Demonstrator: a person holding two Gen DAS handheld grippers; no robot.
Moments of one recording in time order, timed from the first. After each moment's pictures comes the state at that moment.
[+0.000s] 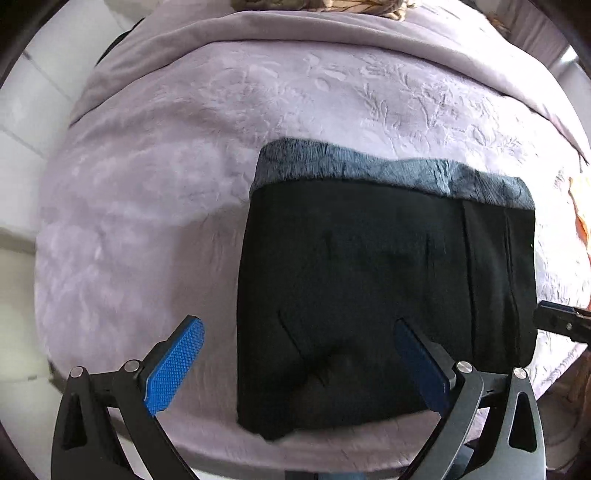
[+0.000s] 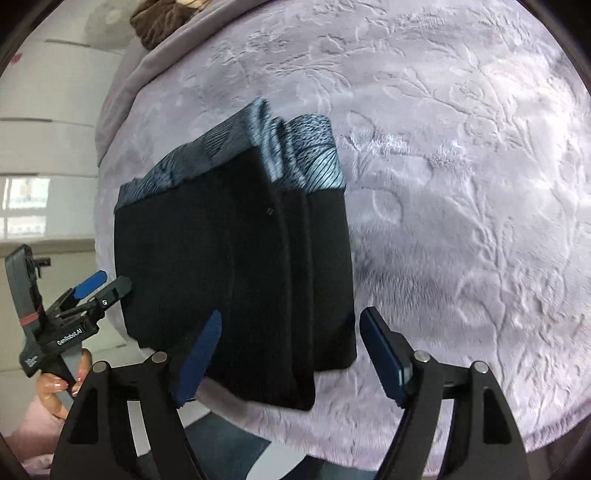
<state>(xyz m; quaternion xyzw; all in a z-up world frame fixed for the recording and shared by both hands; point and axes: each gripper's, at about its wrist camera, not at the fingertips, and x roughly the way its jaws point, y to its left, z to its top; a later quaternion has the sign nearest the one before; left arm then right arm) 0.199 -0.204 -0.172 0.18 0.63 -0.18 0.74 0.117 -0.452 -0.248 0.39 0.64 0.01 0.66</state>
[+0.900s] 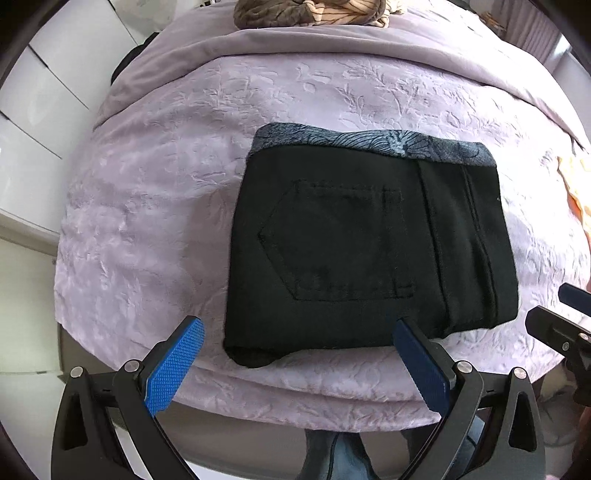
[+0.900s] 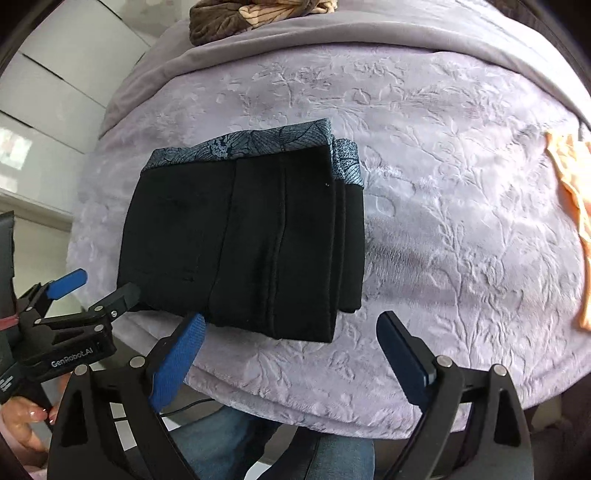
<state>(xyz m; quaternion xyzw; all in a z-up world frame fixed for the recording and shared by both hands) 0.137 -0.192 -0.140 0.19 0.60 -0.17 0.76 0.100 -0.385 -0.180 0.26 0.62 -0.05 0.74</state>
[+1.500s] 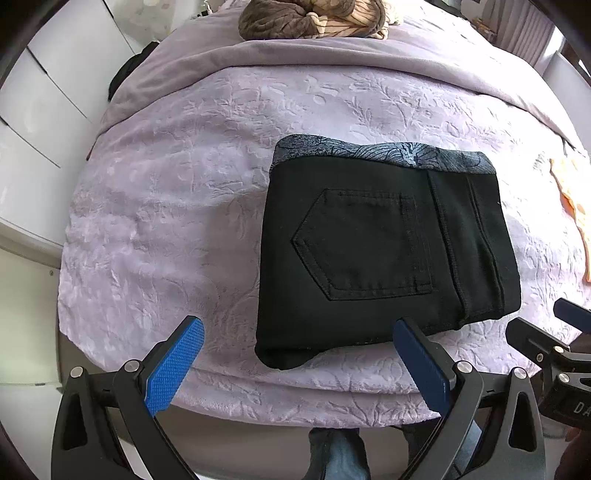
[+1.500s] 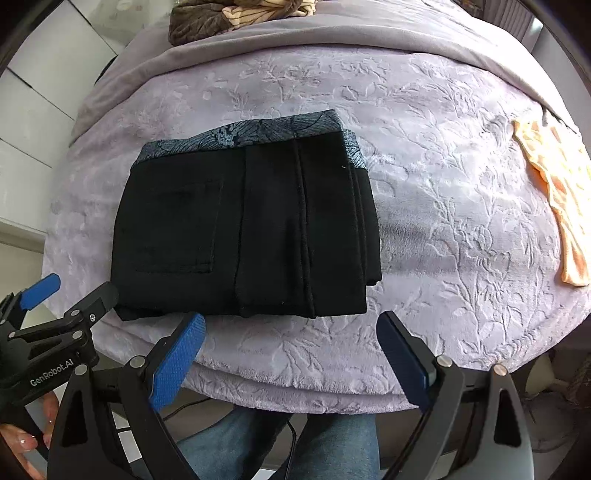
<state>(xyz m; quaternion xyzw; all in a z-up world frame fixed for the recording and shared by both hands) 0.143 -0.170 -0.128 0.19 0.58 -0.19 0.77 0.102 -0.338 -0.166 0.24 0.63 -0.13 0.72</state>
